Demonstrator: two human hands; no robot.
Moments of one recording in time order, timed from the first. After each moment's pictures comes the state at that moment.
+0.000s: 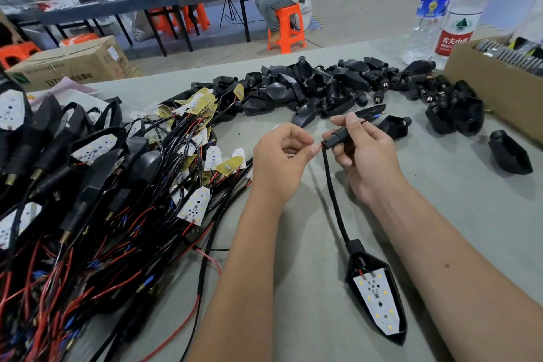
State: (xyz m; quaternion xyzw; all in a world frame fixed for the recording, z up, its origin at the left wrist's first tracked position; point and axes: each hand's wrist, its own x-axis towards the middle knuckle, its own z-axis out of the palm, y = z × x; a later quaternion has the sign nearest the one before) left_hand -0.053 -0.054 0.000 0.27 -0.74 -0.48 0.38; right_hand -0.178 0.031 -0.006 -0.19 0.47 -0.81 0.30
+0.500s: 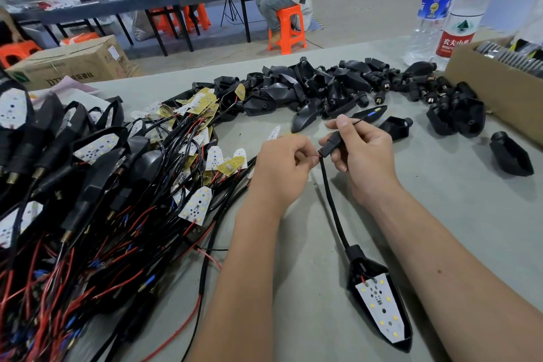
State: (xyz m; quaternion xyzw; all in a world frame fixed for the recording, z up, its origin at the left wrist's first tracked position) left_hand -0.050 -0.056 0.000 0.26 -0.84 -0.36 0.31; right_hand -0.174 0.027 -0.010 -0.25 0.53 -0.78 0.23
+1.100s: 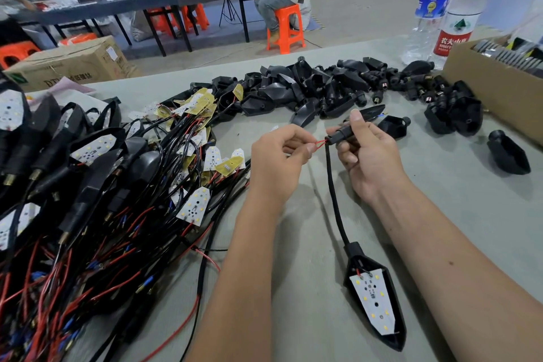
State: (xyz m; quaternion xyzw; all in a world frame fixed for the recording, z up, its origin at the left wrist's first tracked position) left_hand -0.052 -0.054 0.002 0.25 -0.76 -0.47 0.38; right_hand -0.184 0.029 -0.008 -0.15 0.44 -0.83 0.32
